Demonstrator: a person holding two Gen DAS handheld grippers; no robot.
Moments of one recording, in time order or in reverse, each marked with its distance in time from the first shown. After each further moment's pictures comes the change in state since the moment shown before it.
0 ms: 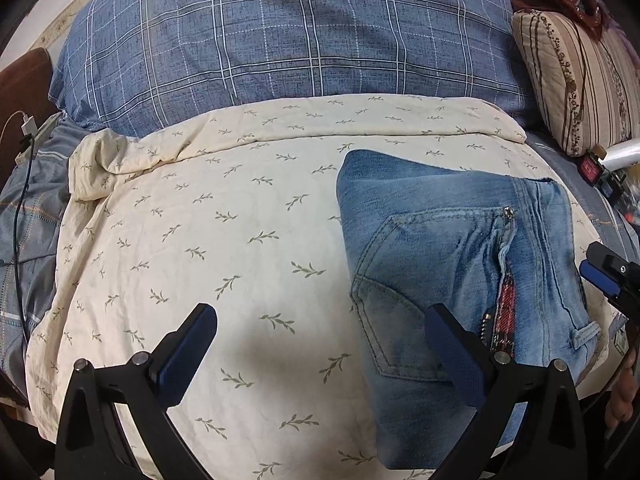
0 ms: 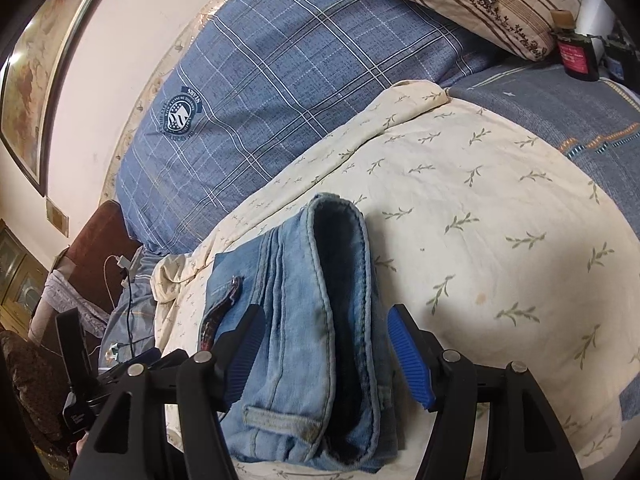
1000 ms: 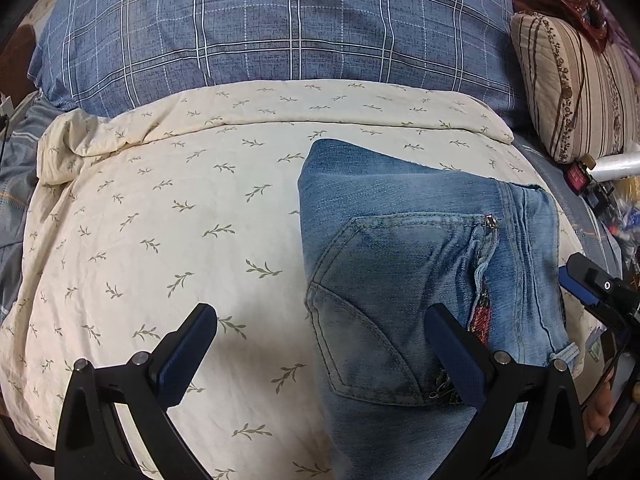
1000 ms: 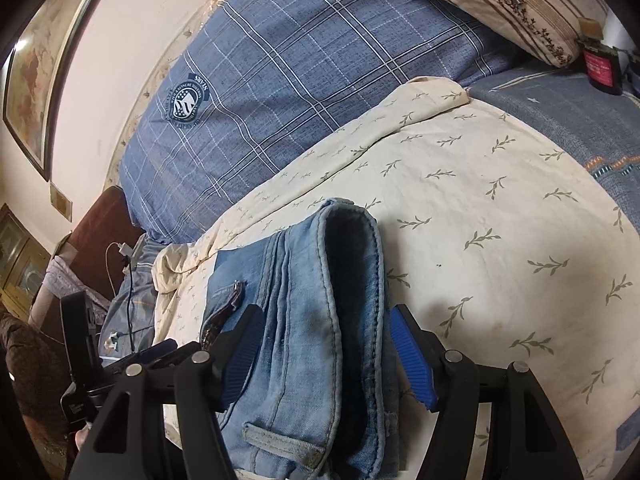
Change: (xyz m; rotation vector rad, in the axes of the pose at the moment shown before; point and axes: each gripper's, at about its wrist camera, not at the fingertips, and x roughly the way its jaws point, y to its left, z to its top) left arm 0.017 -0.016 0.012 -0.069 0.087 -0.087; right arm 0.011 0.003 0.007 -0.024 0.035 0.027
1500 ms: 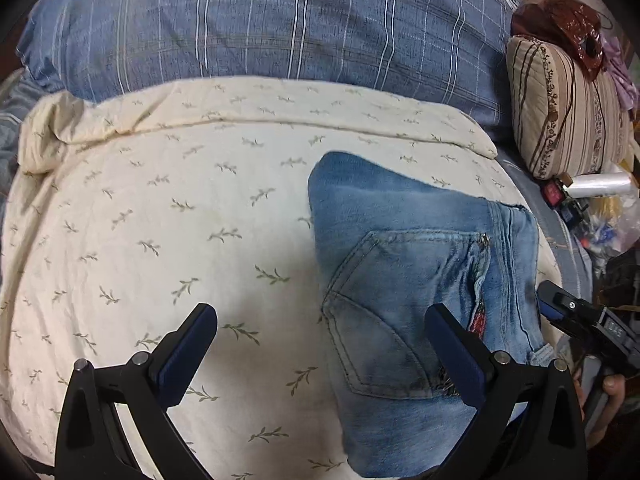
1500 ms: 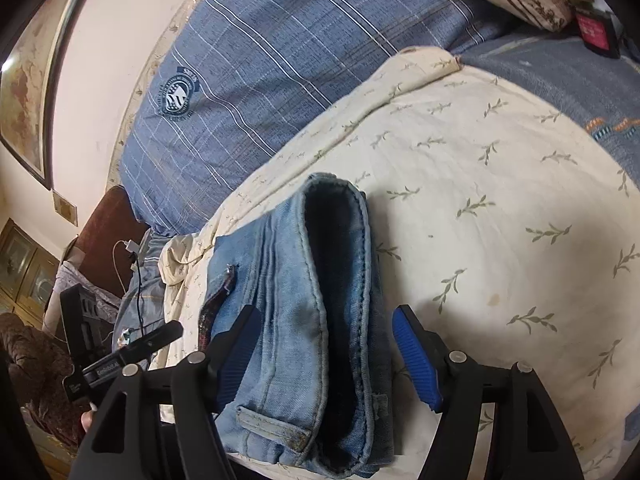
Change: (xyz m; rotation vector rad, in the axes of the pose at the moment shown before) left arm -0.001 0.033 0.009 -0.037 0.033 -0.155; right arm 0.007 -0.014 -0.005 0.065 0.081 0.012
